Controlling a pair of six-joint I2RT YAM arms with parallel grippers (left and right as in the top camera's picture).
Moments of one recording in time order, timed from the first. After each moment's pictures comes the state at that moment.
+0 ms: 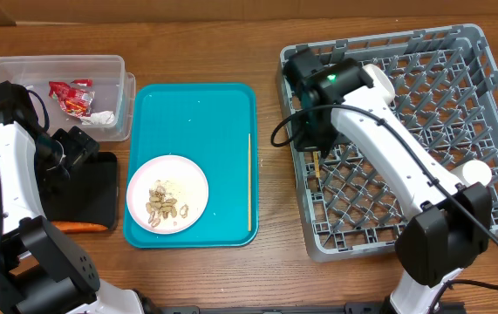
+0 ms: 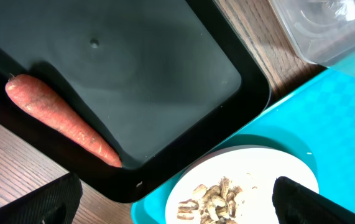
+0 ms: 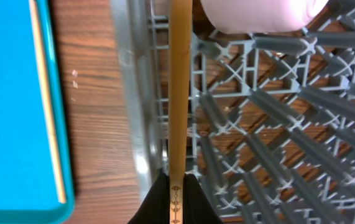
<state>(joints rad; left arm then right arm) 0.47 1.73 1.46 -1.23 0.04 -0.47 0.48 1.90 1.76 -1.38 0.07 0.40</state>
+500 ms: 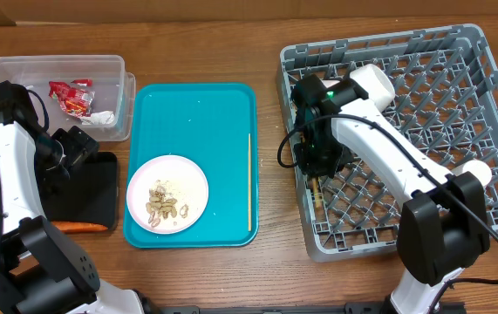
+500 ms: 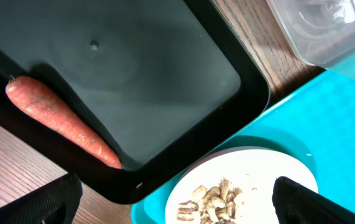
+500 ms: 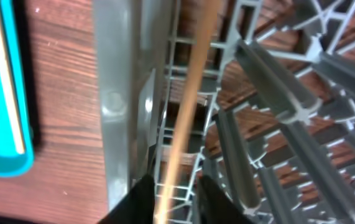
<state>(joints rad) 0.47 1.73 1.46 -1.23 0.04 -0.47 0.45 1.90 1.53 -1.32 -0.07 0.18</state>
